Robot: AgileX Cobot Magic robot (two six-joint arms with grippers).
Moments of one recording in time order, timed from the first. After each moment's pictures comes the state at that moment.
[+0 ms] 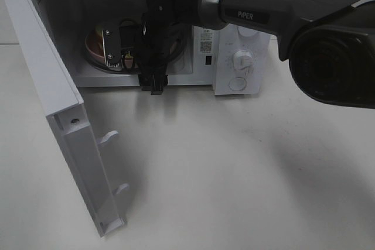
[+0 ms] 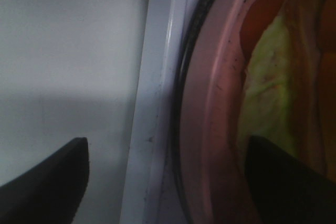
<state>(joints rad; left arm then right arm) 0.02 0.00 -0.52 -0.07 1.08 0.04 0.65 2.50 -2.17 -0.07 0.68 -1.09</state>
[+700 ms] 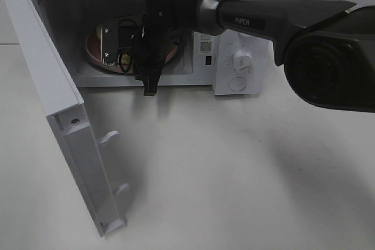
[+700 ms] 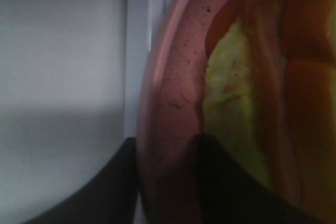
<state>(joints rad) 0.02 0.00 -0.52 -0.07 1.08 0.04 0.65 2.54 -2.18 -0.05 0.63 -1.03</state>
